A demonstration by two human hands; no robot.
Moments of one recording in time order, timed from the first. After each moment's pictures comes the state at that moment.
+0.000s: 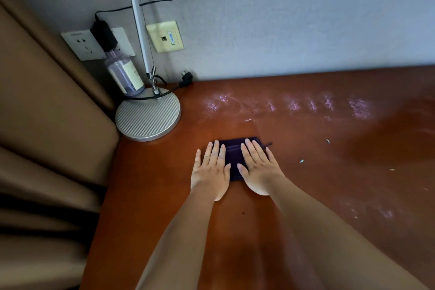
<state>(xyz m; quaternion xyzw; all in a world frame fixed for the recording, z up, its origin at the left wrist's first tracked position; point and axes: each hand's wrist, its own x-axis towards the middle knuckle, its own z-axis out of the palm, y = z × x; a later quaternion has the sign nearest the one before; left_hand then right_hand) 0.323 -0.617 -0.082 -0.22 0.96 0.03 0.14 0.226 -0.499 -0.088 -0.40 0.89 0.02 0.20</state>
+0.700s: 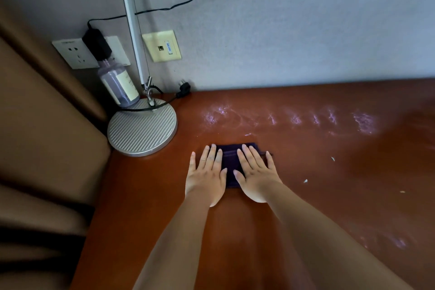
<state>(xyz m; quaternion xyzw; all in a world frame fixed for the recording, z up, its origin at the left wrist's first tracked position) 0.296 -0.642 -0.084 -0.22 0.97 0.01 0.13 0.201 -0.522 -0.086 -0.40 0.89 0.03 0.20</state>
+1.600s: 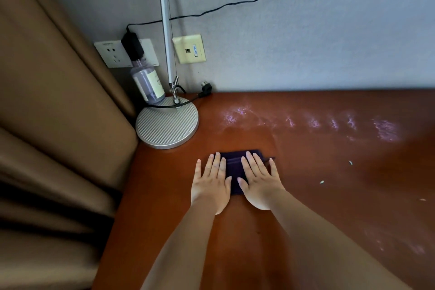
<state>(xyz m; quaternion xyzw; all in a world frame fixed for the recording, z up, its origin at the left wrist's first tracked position) 0.340 -0.641 -0.076 -0.25 0.95 -0.02 0.16 0.239 -0.533 -0.080 -0.43 0.87 0.05 0.21</state>
